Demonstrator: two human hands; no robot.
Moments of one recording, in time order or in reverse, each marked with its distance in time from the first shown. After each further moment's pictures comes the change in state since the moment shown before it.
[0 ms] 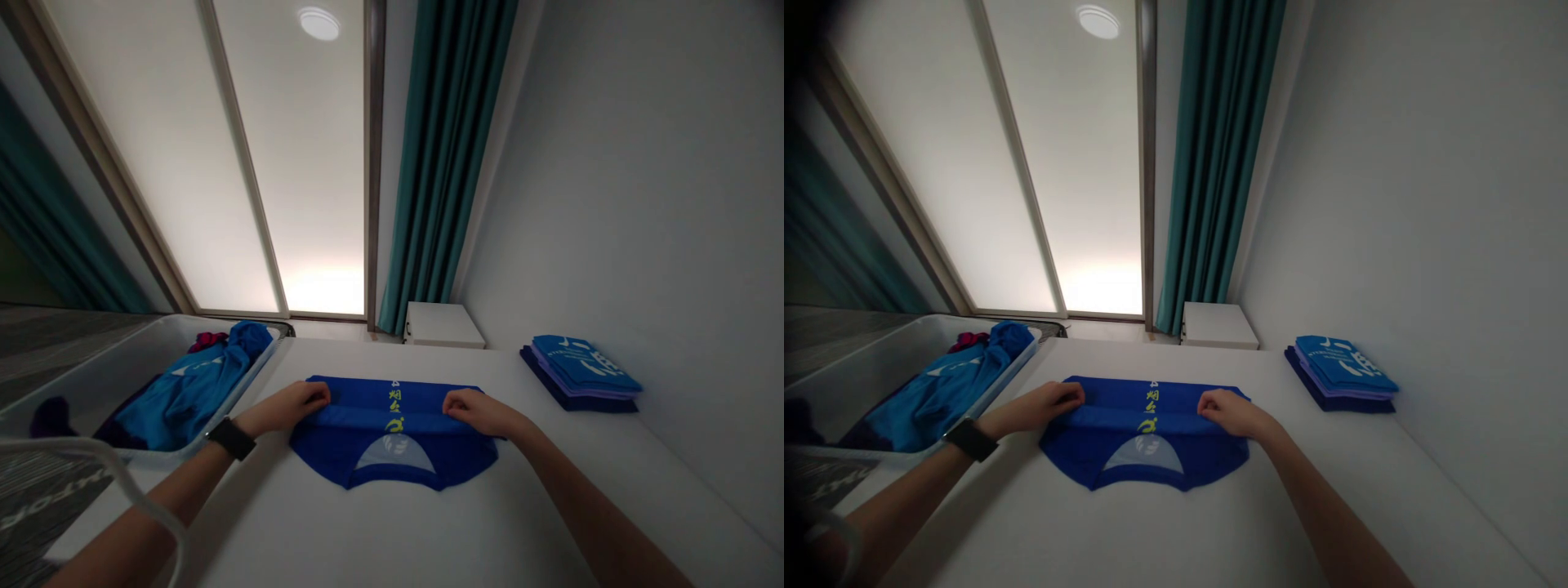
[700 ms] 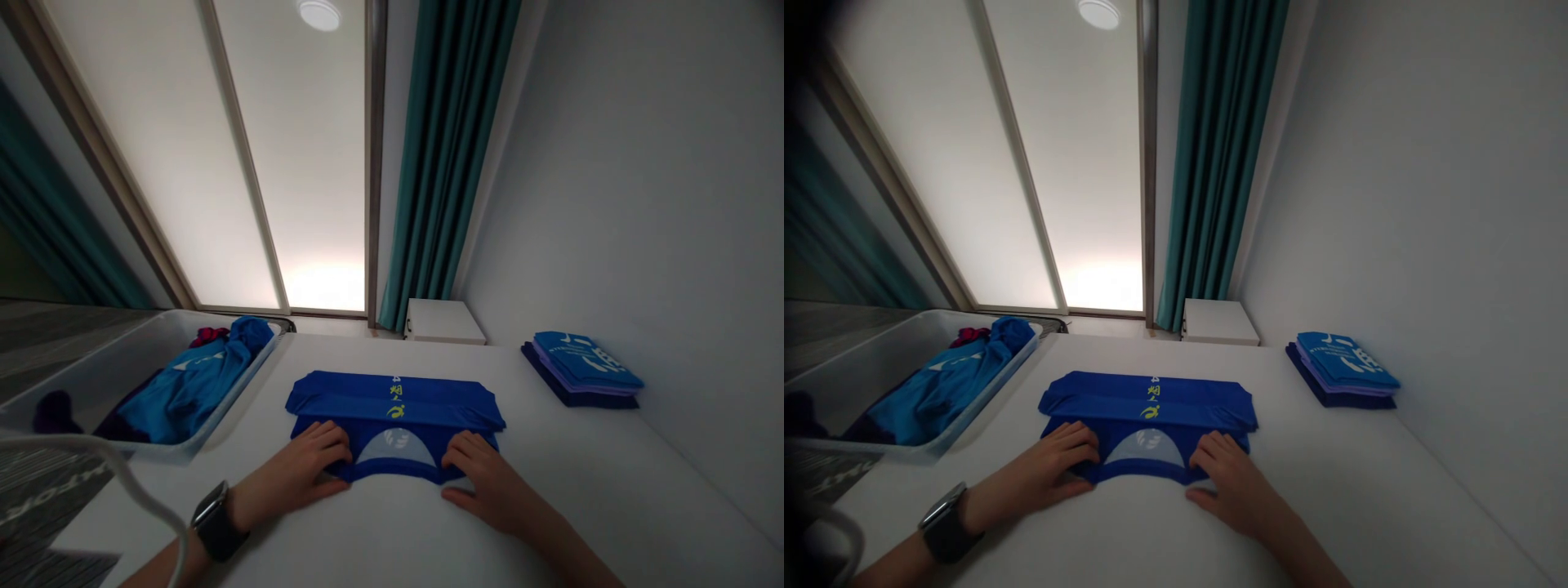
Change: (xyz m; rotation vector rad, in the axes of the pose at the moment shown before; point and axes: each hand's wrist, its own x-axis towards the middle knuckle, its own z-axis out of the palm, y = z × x) left_hand -0.053 0.059 0.062 0.193 0.142 0.347; right_hand -0.076 -0.027 0.077 -0.317 0.271 -0.276
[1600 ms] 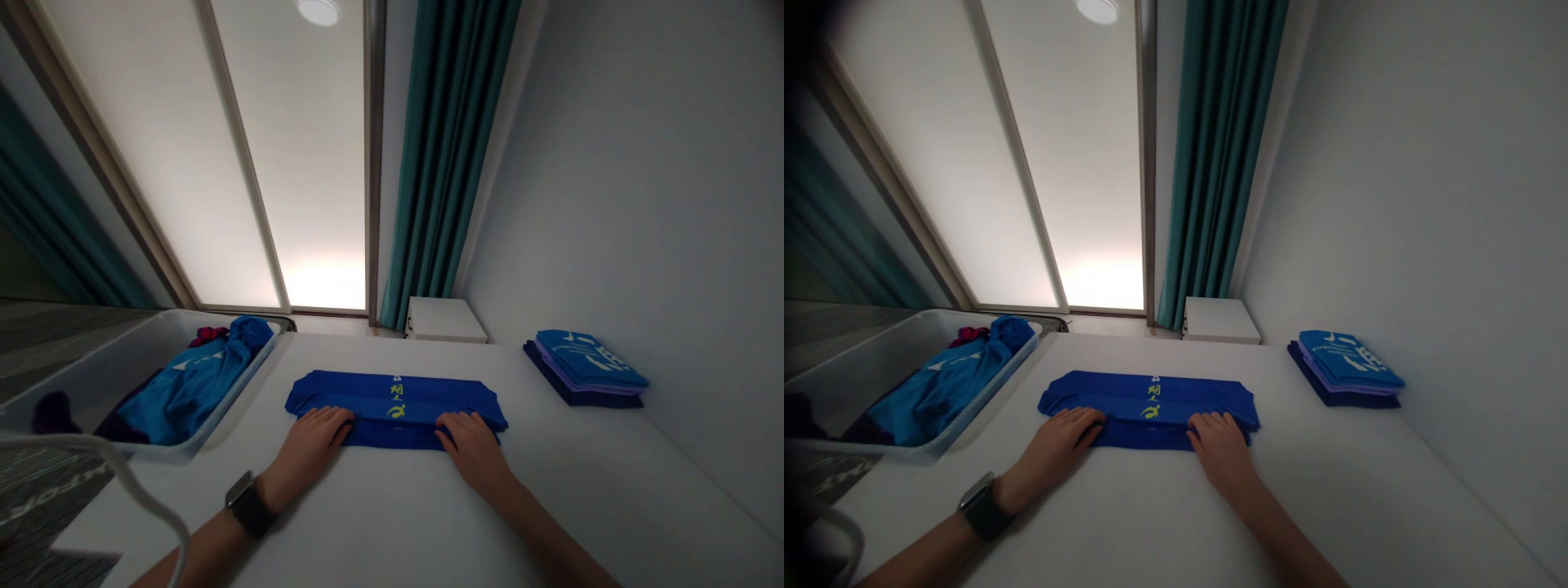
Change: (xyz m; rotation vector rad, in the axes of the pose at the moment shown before) left_hand 0.021 -0.023 0.033 0.114 0.221 -0.301; right_hand 0.039 0.018 0.030 -0.244 0.242 0.150
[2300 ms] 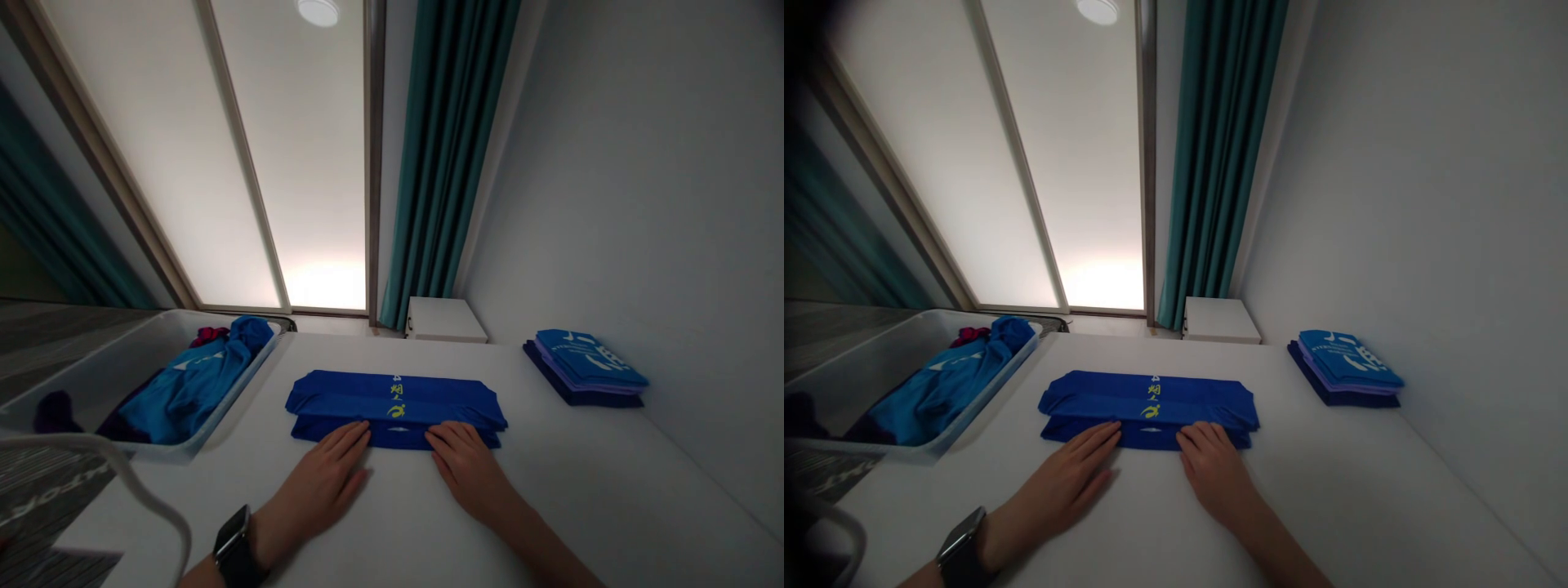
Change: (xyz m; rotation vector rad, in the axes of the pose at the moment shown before) left_hand -0.027 0.033 0.002 0.067 0.010 0.239; right_hand -0.019 -0.018 -0.009 0.068 0.056 -0.183
